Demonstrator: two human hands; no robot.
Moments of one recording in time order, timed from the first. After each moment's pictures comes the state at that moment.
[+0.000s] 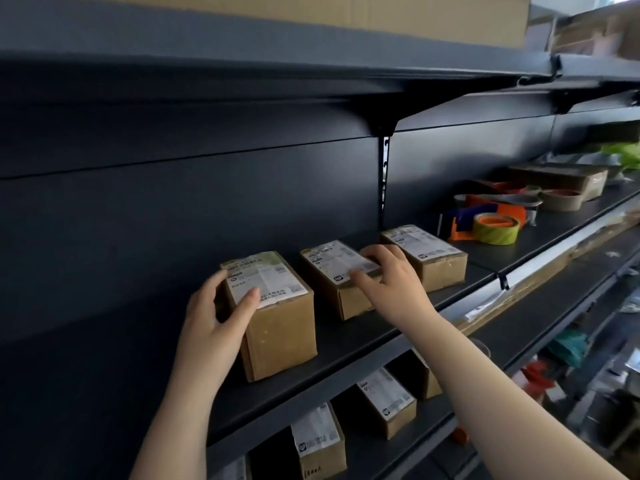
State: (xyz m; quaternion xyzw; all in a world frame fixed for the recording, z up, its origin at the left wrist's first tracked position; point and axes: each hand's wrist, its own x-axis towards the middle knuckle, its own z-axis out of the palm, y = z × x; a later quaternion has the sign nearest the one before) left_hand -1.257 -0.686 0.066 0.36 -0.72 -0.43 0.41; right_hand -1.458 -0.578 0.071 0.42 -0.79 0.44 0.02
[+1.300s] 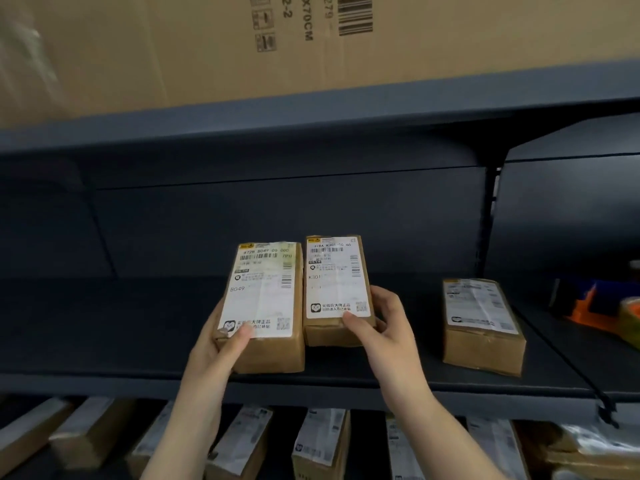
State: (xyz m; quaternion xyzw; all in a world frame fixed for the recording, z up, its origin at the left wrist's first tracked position) left_hand -1.309 -0.560 0.066 0.39 -0.50 -0.49 0.60; right_hand -1.505 -0.558 0.057 0.48 -0.46 0.66 -0.35
